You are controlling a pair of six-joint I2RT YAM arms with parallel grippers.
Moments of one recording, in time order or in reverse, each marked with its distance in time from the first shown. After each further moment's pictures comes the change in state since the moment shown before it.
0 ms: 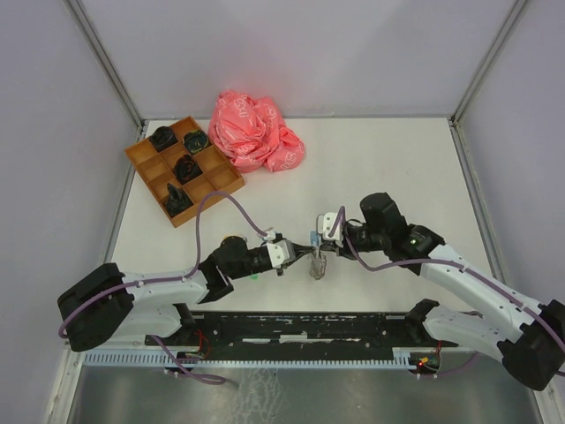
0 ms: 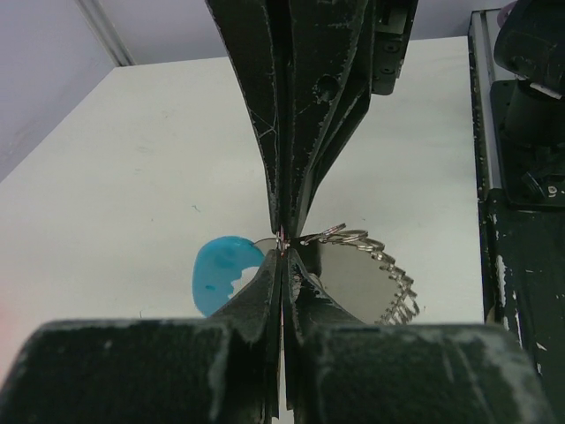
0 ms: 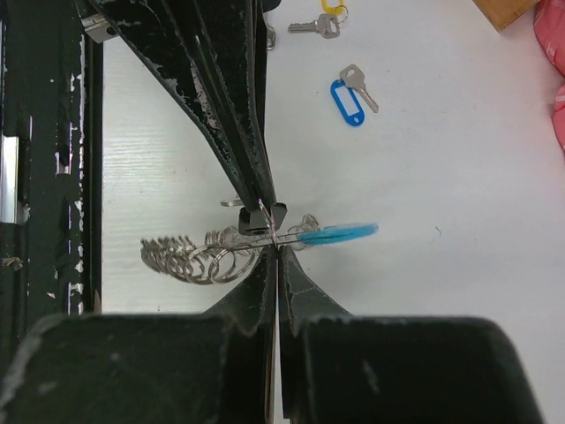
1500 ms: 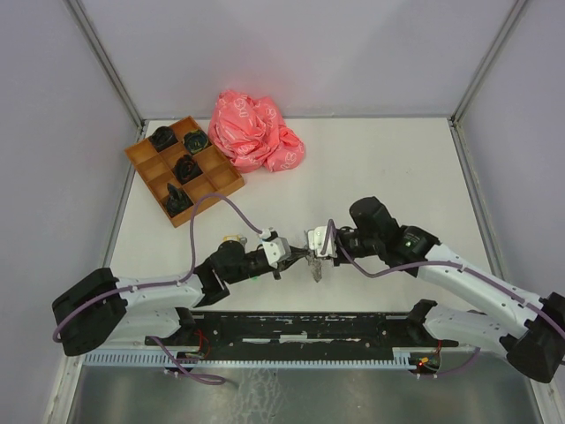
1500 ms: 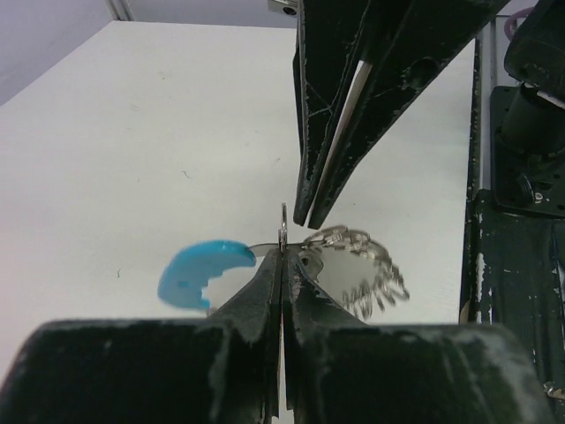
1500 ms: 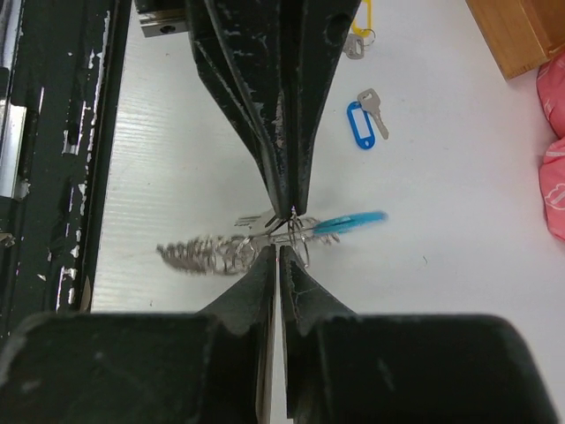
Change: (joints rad) left arm -0.008 -0.048 -0.034 -0.047 -0.082 -0.103; right arm 0.103 0.035 0.061 -0.071 0.066 -0.132
